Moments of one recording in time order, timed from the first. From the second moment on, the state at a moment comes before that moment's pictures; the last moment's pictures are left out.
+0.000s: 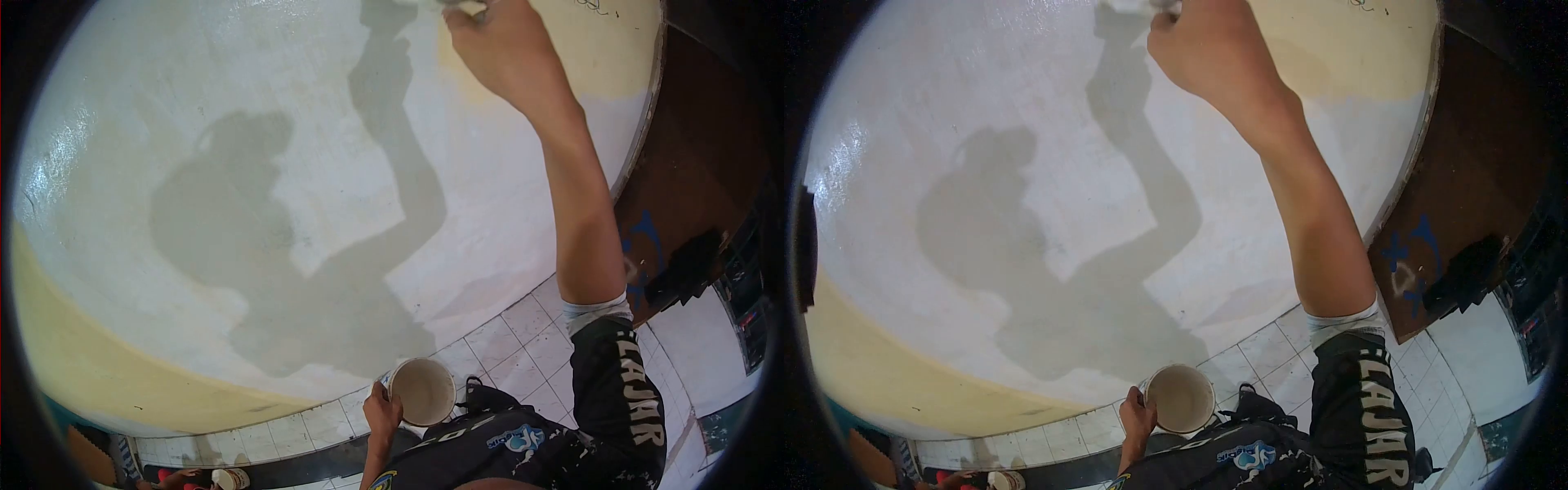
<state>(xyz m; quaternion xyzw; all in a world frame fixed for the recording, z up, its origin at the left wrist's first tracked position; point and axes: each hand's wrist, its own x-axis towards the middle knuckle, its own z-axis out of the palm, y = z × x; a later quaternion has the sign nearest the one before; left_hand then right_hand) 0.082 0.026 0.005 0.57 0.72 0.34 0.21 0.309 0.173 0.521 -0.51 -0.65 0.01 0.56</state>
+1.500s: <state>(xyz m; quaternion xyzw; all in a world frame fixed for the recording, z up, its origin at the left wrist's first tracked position) 0.083 0.013 -0.010 0.54 0.74 0.35 0.21 0.333 0.249 0.430 -0.48 -0.70 -0.14 0.51</state>
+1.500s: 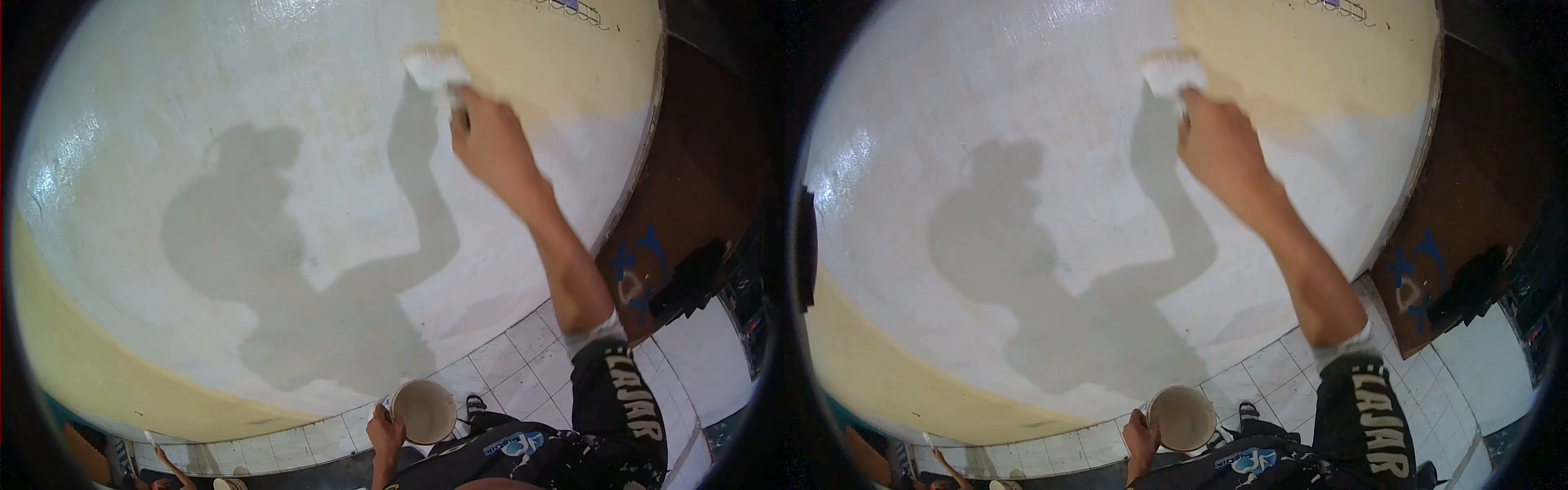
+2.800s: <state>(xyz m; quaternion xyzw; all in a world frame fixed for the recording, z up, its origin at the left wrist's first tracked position) 0.352 -0.246 0.013 0.51 0.75 0.41 0.13 0.682 -0.225 0.071 -0.31 -0.31 0.76 0.47</state>
